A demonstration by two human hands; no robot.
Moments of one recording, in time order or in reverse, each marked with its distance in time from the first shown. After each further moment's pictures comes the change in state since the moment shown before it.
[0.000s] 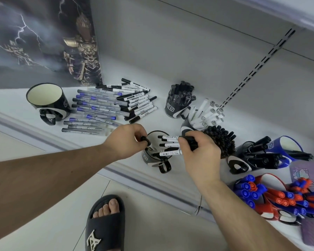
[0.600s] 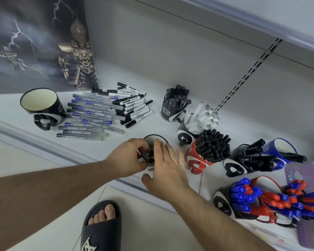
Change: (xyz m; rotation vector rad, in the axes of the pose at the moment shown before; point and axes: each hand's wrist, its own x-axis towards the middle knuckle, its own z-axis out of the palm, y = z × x) left_hand -0.015 0.002 0.025 0.026 -0.093 0.105; right_hand -0.034 -0.013 0.037 -0.498 -0.689 -0.122
